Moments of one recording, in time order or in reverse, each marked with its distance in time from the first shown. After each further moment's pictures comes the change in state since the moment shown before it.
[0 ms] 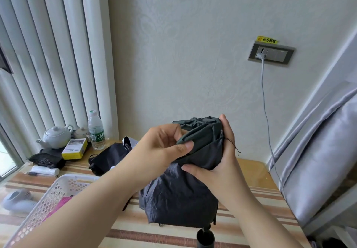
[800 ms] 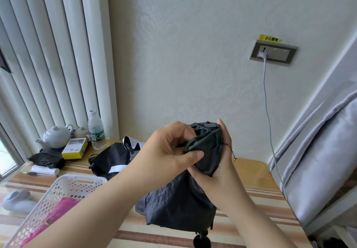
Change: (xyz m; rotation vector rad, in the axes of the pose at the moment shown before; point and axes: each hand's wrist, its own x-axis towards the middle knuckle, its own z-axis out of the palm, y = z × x) left_hand 0.001 -0.001 0.007 0.189 0.042 0.070; right_hand -0.002 0.004 0.008 0.058 -0.051 0.046
